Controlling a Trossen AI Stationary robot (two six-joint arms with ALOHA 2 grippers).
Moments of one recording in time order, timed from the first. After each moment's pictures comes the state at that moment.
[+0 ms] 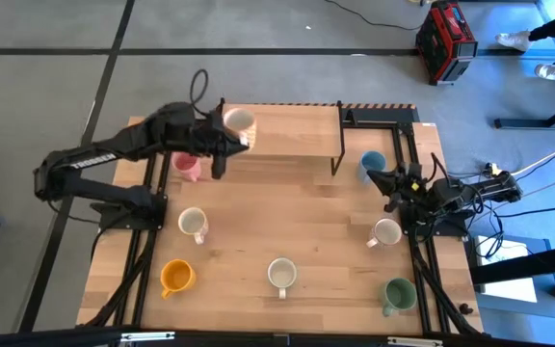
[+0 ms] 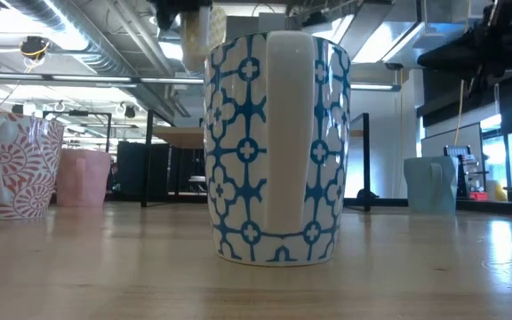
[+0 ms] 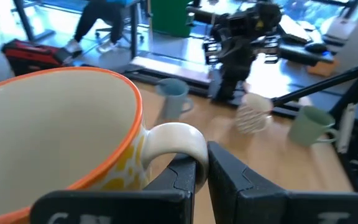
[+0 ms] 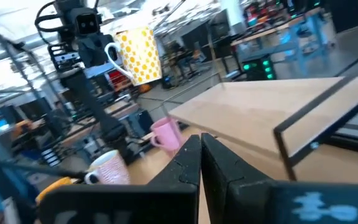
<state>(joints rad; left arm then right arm) 0.35 1.05 1.12 -0.39 0.15 -0.09 0.27 0.06 0.13 0.05 0.71 0.37</state>
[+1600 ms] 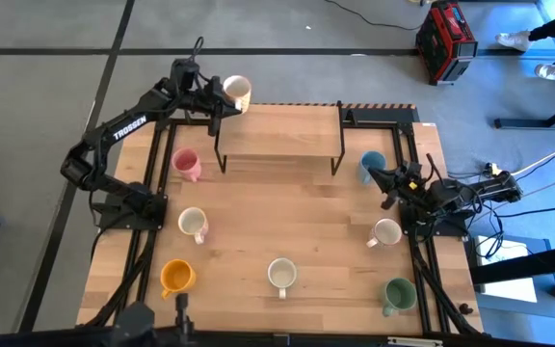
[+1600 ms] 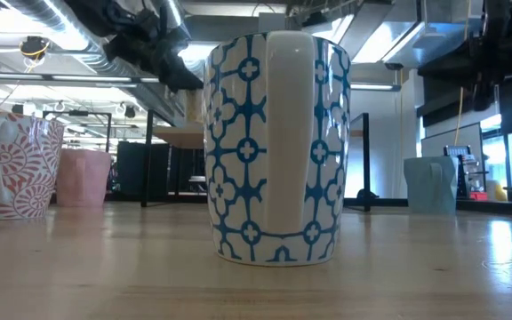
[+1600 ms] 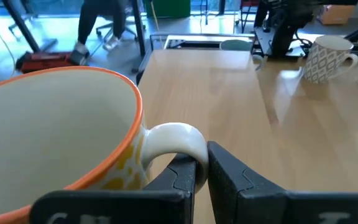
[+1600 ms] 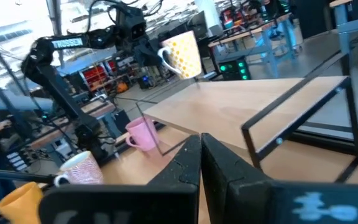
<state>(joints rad) 1.00 1.38 1.10 -0.28 0.76 0.46 0.27 0.06 0.13 -0.01 0.79 0.37</state>
